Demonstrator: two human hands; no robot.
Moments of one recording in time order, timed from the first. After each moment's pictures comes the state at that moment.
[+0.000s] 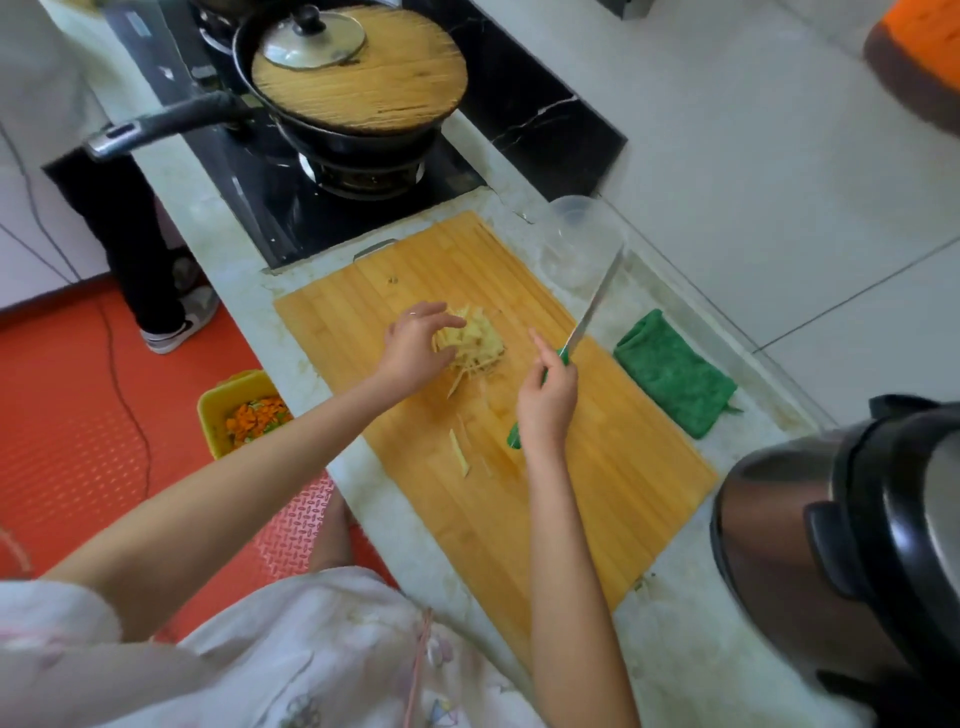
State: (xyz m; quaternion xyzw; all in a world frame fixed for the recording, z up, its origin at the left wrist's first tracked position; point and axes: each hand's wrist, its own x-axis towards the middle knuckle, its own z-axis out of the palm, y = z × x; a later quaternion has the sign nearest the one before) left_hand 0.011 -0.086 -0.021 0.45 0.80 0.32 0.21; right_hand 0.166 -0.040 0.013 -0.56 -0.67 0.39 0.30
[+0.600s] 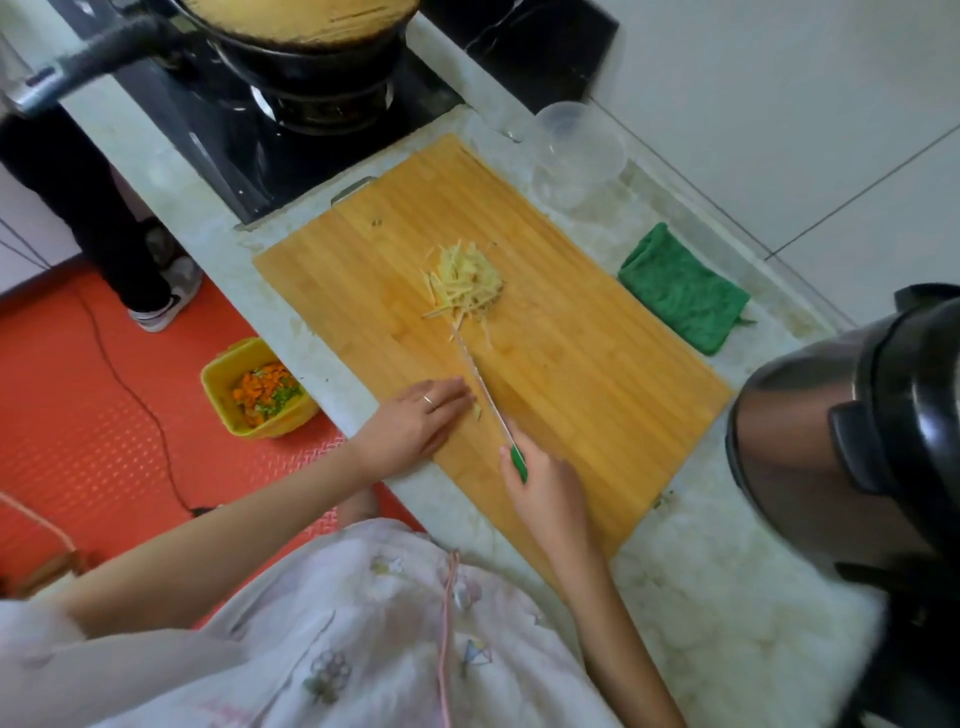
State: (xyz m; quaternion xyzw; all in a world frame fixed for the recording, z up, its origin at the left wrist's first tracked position) left_hand 0.055 -0.192 -0.099 0.76 0.60 0.21 0.11; right_hand 0.259 -0.148 -0.021 -0.47 -0.84 0.26 0.06
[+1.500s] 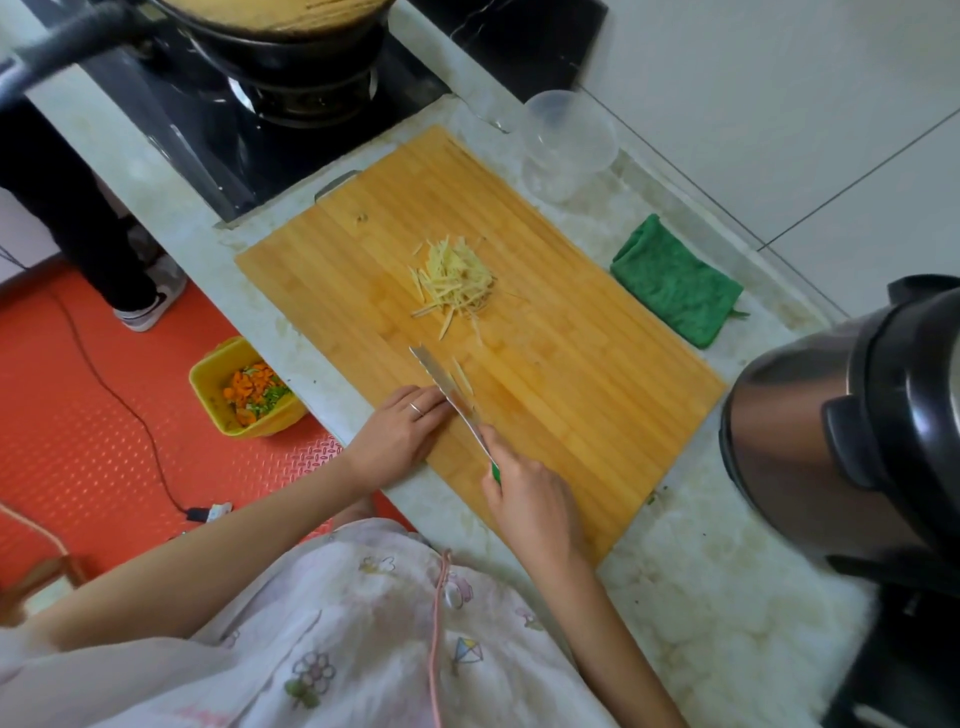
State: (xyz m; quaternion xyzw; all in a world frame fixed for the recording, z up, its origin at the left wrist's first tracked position) left_hand 0.062 -0.197 -0.110 0.75 0.60 0.27 0.06; right_hand 0.249 -0.159 0.011 -0.44 -0.87 0.22 -0.07
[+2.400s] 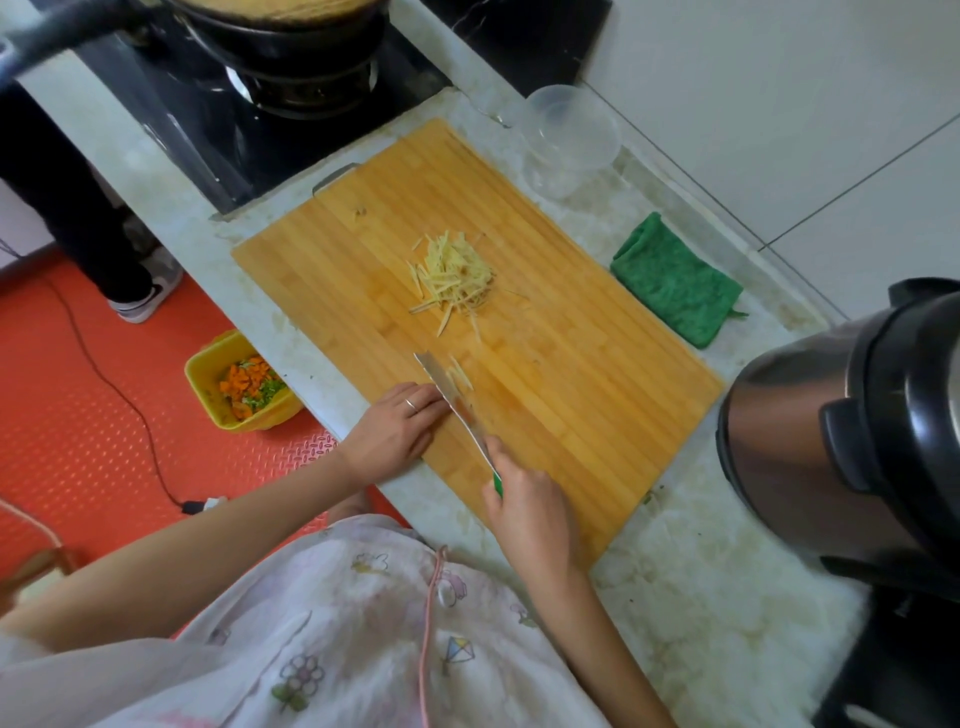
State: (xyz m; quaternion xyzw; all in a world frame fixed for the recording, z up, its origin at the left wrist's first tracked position) left_hand 0.057 -0.196 -0.116 0.75 0.59 0.29 0.09; right_hand 0.250 -0.165 0.022 -0.48 -0.84 0.24 -0.10
